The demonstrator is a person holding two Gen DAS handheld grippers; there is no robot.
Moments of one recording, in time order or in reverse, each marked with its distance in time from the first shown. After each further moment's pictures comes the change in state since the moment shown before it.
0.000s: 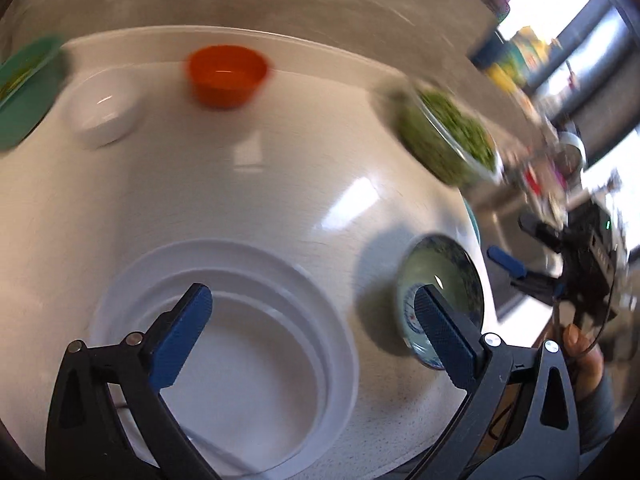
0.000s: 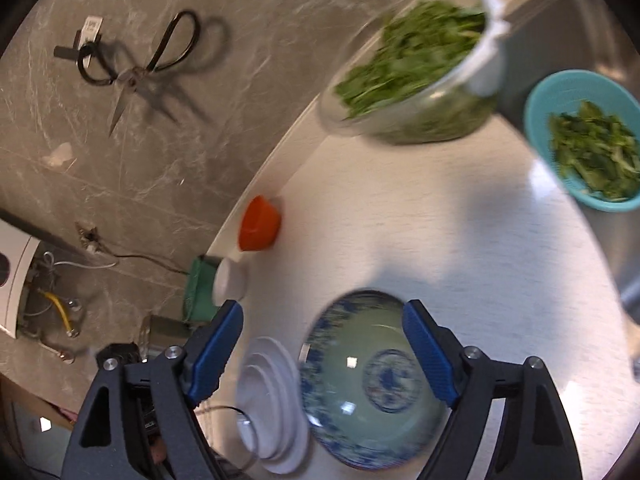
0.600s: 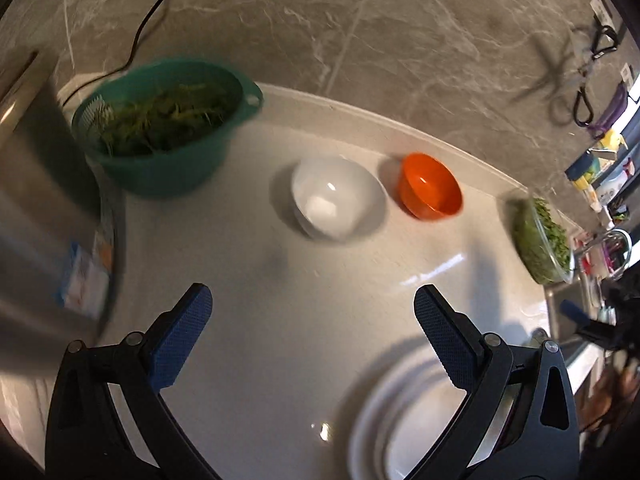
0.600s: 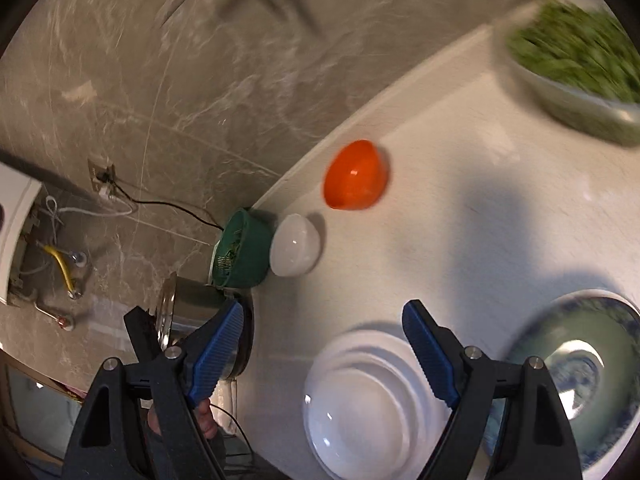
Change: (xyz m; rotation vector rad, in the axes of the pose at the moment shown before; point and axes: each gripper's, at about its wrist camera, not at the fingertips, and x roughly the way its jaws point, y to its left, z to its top) left arm -0.086 0.211 0.081 -0.108 -0.148 0.197; right arm 0.108 0.156 -0.011 -0.142 0.132 0.032
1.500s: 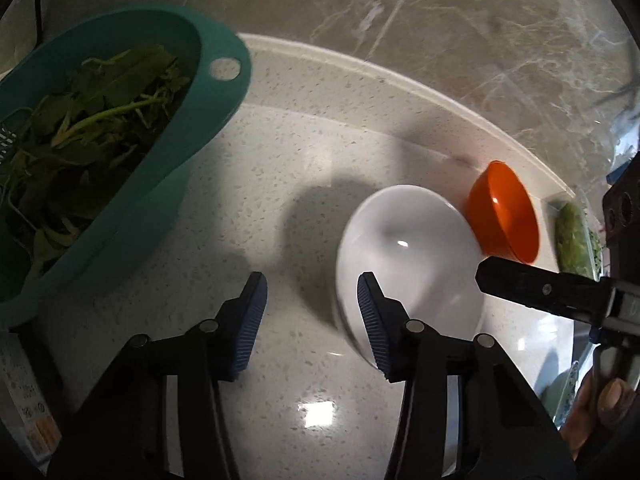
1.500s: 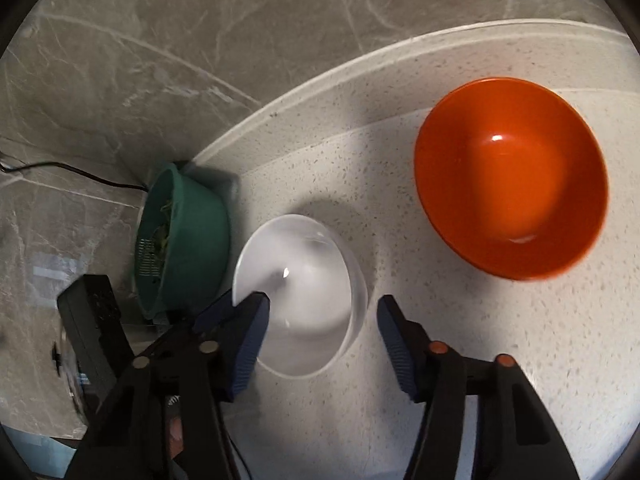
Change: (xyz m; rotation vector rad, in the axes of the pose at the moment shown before) left arm 0.177 0.044 0.094 0.011 0.180 -0.040; right arm 0.258 0.054 0.064 -0.071 0.282 -0.241
